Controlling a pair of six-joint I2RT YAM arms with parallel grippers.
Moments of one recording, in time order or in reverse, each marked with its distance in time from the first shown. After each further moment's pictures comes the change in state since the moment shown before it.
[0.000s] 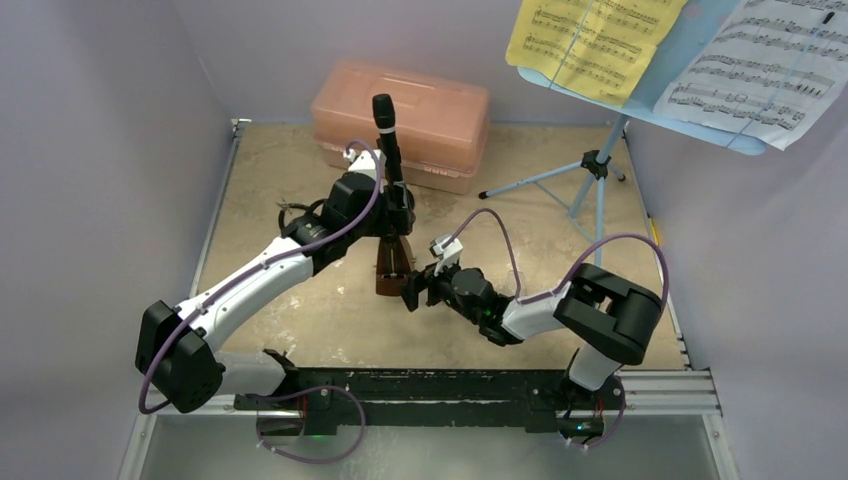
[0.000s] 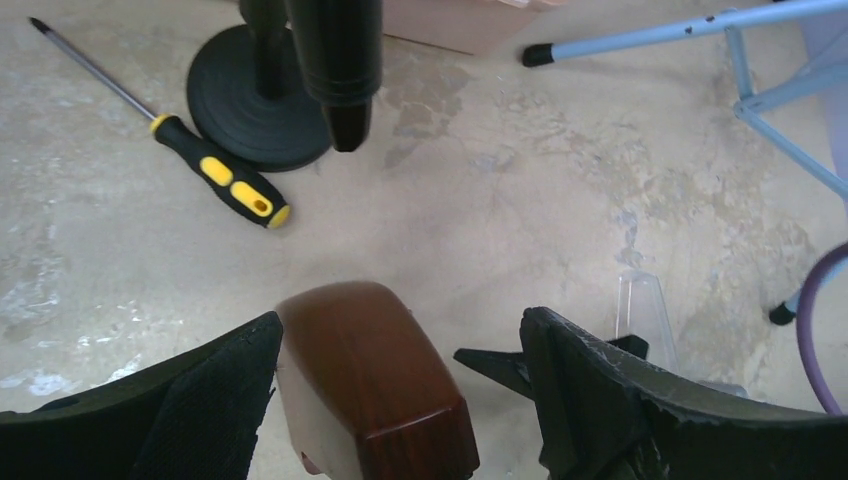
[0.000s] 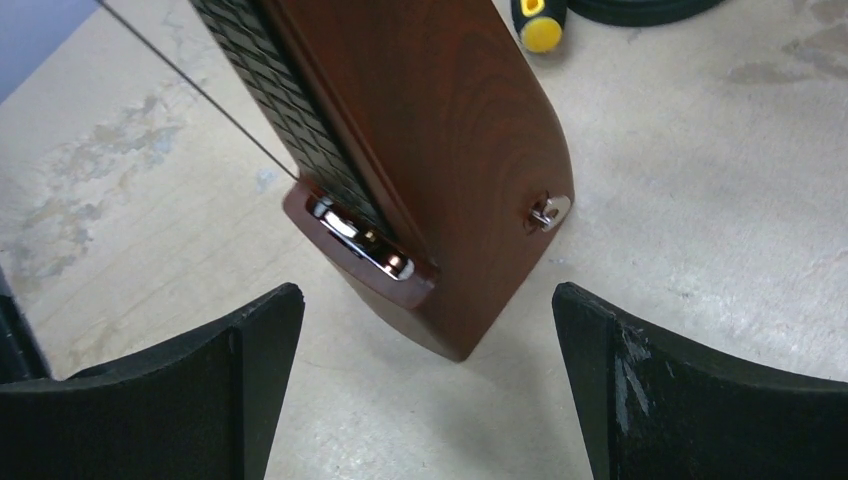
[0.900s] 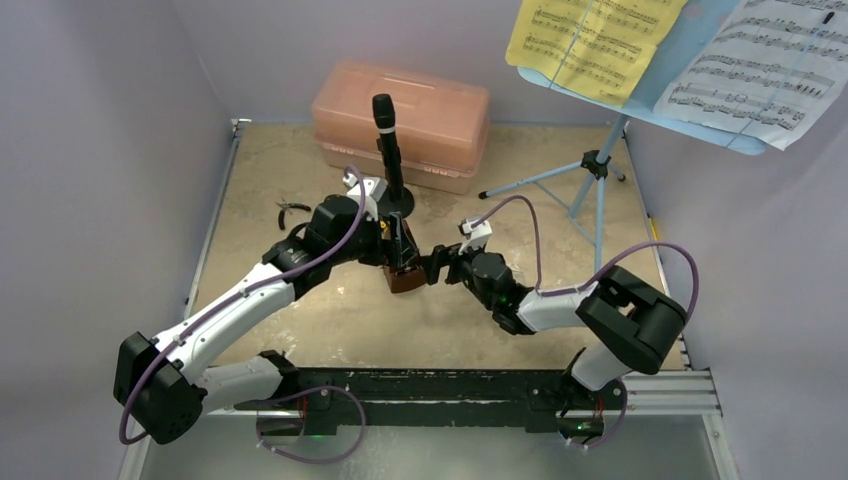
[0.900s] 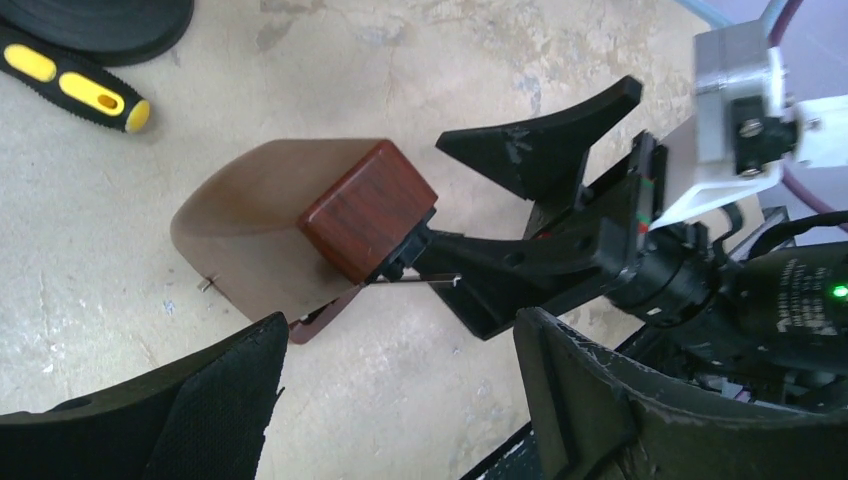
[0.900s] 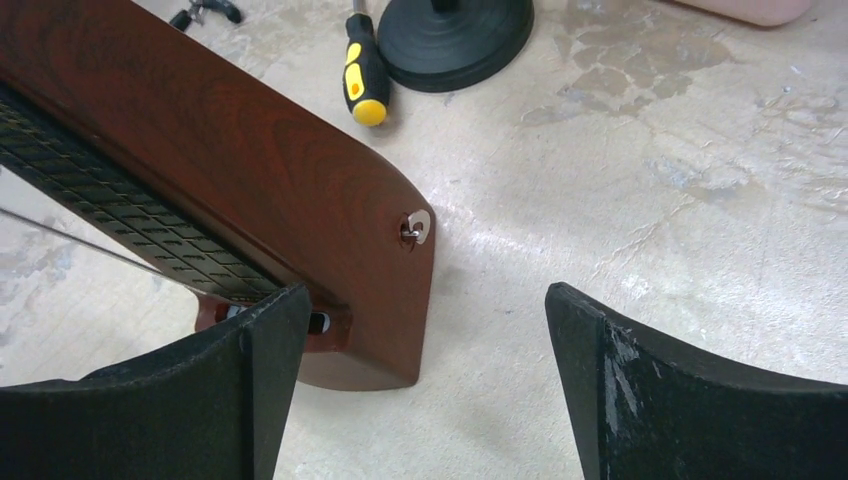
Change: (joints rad) left arm 0.004 -0.170 -0.181 0.024 0.319 -0.009; right arm -0.151 -0.072 -0.023 -0.049 0.077 0.038
